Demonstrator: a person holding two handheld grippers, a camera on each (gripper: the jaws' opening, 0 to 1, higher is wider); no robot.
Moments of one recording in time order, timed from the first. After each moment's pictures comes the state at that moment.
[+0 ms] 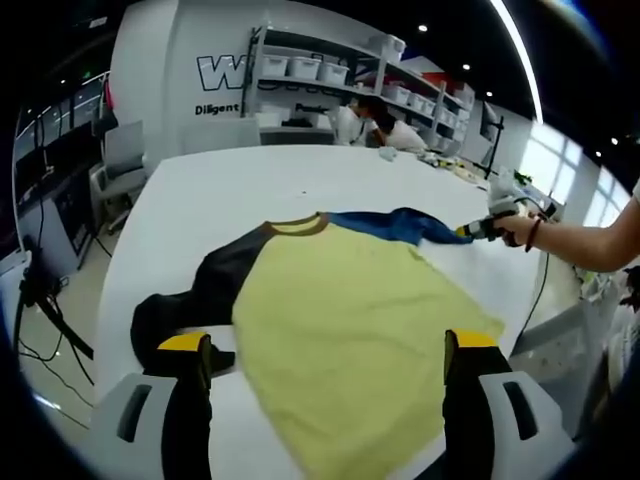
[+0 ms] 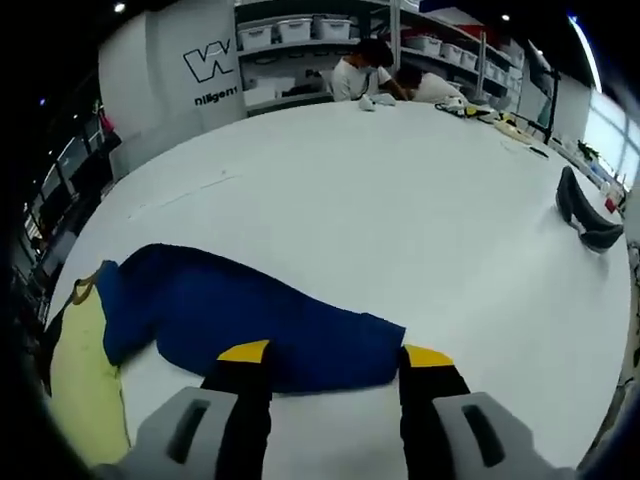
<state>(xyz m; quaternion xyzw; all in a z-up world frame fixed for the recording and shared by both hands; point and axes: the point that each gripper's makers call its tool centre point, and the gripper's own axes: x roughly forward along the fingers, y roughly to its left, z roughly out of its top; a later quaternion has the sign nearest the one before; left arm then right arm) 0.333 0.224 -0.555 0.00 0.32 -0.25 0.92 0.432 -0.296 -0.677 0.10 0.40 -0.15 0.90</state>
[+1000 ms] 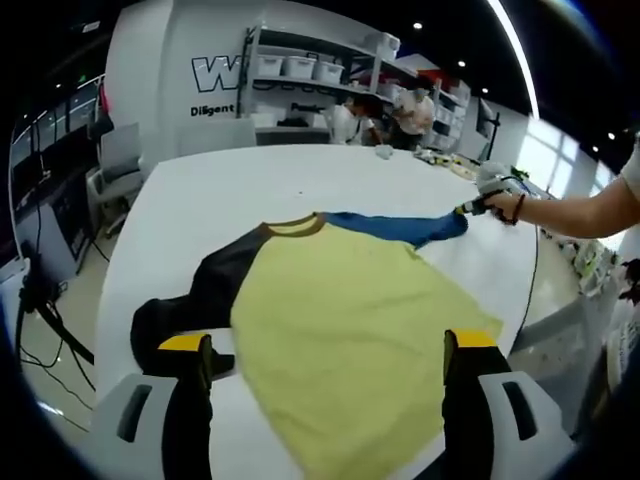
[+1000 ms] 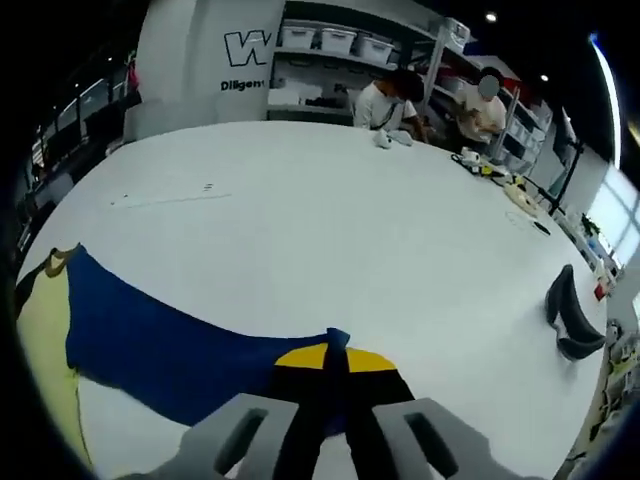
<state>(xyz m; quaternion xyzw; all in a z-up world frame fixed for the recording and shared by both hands) 0.334 0.223 -0.553 0.01 0.31 -0.25 0.91 0.500 -0.361 -0.636 -0.04 0.38 -0.13 0.91</state>
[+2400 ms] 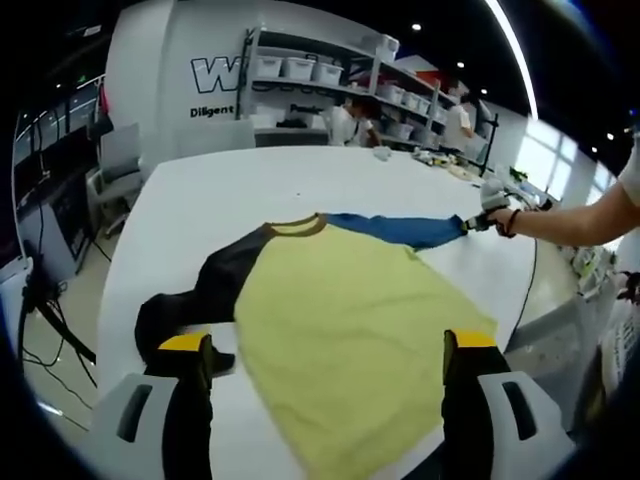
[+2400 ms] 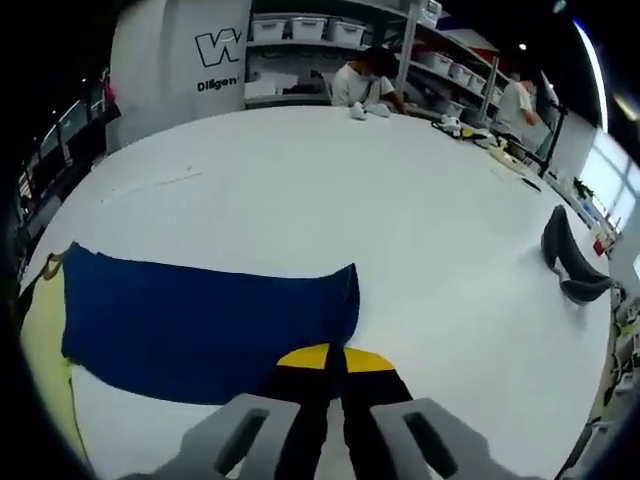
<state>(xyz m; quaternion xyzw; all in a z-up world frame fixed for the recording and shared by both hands) 0.325 0.224 -0.547 0.01 0.31 -0.26 0.91 0.439 -0.367 -0.664 0.01 0.40 -0.16 0.90</state>
